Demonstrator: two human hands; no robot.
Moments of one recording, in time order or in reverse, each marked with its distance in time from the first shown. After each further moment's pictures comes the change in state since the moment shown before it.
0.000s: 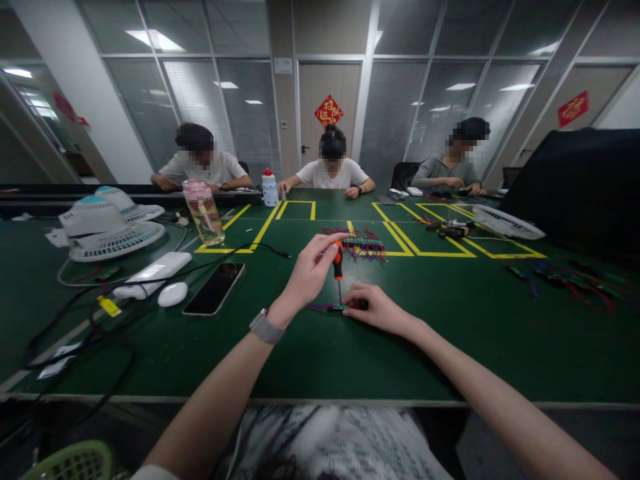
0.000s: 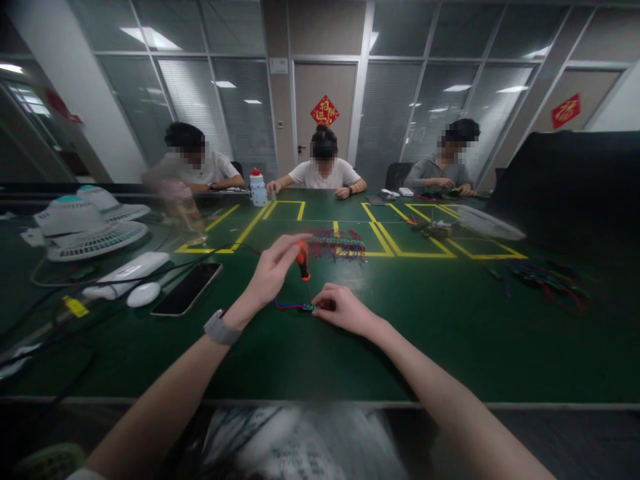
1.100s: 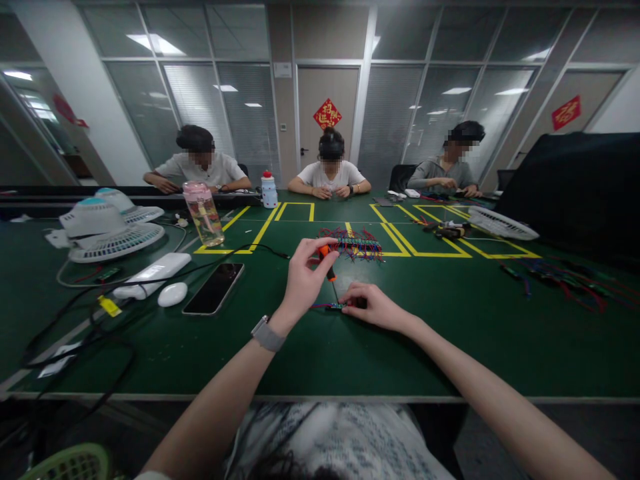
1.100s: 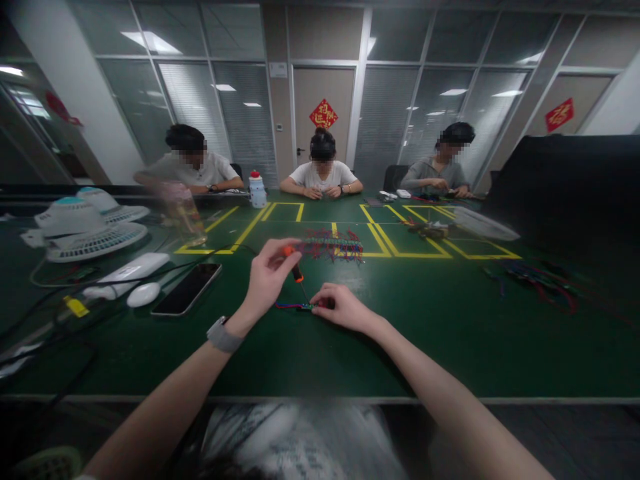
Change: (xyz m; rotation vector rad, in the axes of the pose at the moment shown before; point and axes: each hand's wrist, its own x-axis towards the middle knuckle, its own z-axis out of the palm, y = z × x) left_hand -0.016 -0.009 0.008 0.032 0.191 -0.016; right_hand 0.001 0.001 -0.002 0.042 -0.026 0.025
